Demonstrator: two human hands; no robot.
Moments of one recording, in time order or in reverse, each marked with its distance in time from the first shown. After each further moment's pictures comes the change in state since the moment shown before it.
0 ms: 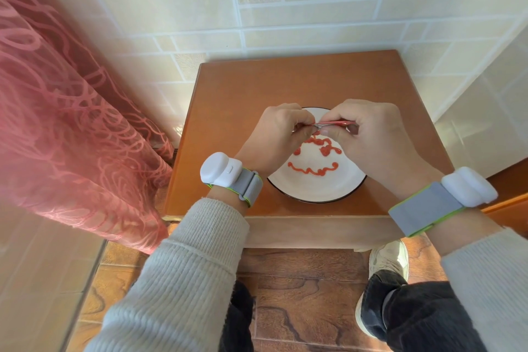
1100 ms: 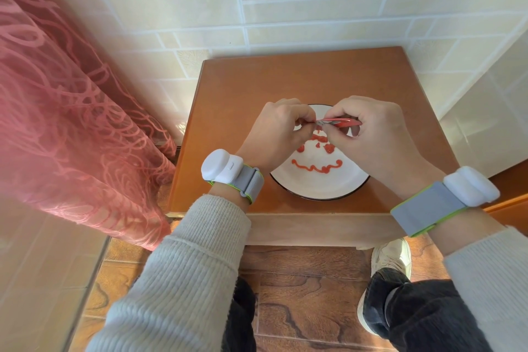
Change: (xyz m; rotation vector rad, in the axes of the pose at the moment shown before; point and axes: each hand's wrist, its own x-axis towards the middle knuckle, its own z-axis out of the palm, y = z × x) left_hand -0.003 -0.004 -0.002 0.015 0.036 -0.023; right_hand -0.002 -0.005 0.003 0.016 0.023 0.019
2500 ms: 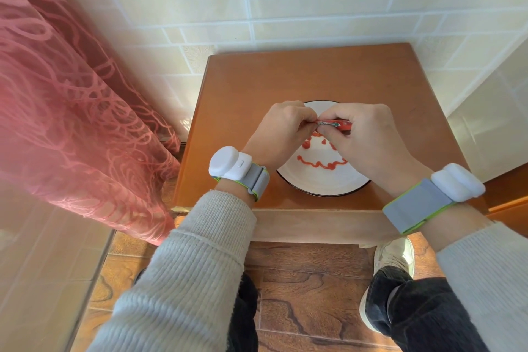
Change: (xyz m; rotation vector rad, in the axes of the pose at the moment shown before) left_hand -0.002 -0.007 0.003 0.052 -0.067 0.015; right_hand 0.001 -0.006 0.018 0.022 -0.053 0.059
